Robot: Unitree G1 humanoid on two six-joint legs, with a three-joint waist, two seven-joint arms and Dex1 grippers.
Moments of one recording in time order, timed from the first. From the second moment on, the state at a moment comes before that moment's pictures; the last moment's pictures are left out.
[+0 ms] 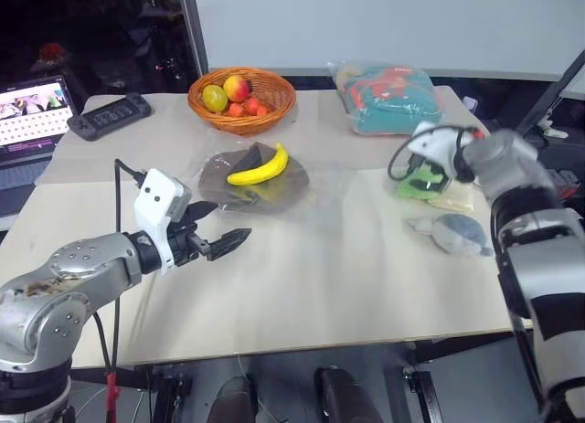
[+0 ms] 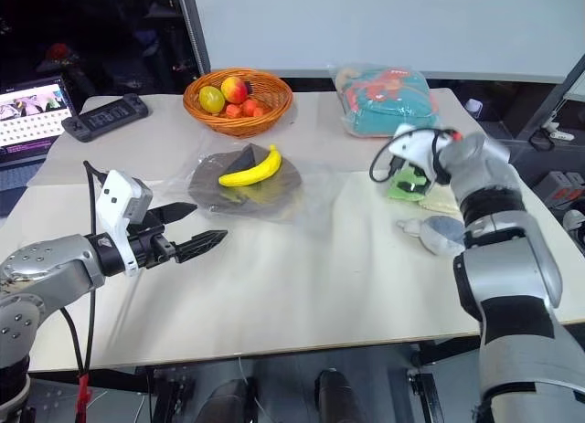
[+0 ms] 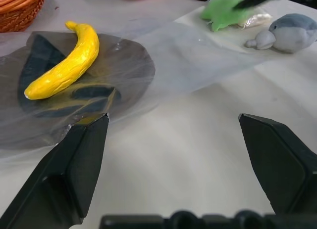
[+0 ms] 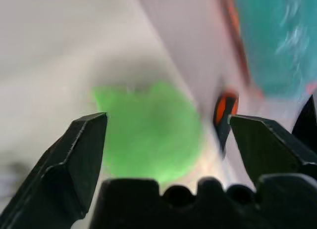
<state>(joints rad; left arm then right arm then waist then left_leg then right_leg) -0.27 0.79 0.27 -0.63 -0.88 1.03 -0.42 -1.30 -0.68 0.29 1.03 -0.37 0.05 0.93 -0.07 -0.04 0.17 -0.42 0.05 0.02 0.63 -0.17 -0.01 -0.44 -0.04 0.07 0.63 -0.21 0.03</state>
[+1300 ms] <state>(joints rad) -0.27 0.69 0.39 -0.61 -0.83 1.00 -0.17 -1.44 -0.16 -0.06 1.30 0.01 0.09 0.98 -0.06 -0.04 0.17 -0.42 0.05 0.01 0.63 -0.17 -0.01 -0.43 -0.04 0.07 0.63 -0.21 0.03</state>
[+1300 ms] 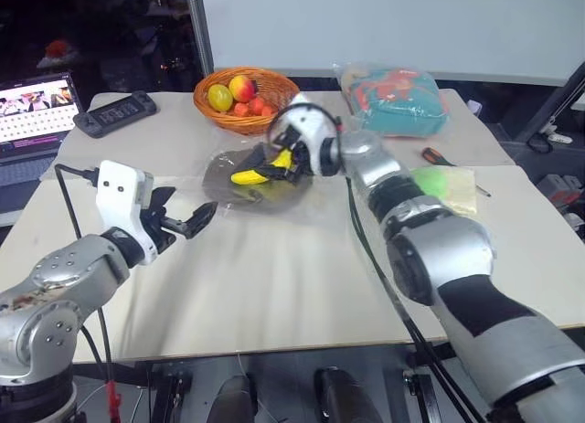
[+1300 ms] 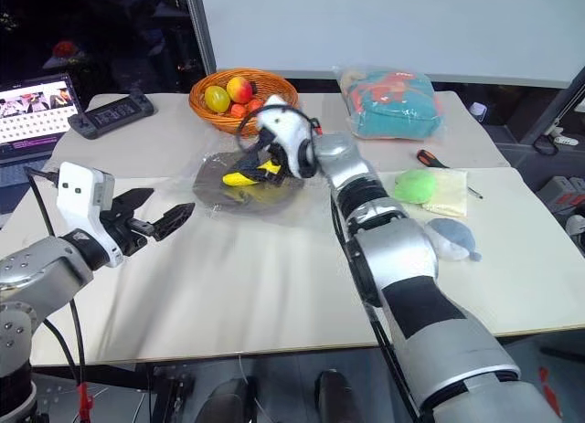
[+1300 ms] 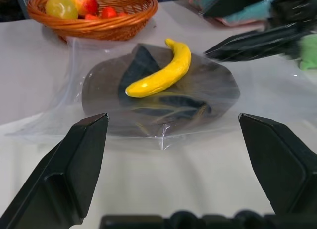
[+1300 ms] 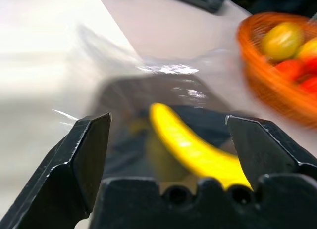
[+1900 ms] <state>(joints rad) -0.62 0.61 0.13 -0.03 -0.57 0.75 -0.36 -0.97 -0.27 -0.01 0.56 0.09 0.50 0.91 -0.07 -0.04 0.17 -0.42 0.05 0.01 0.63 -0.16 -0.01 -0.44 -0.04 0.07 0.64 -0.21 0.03</state>
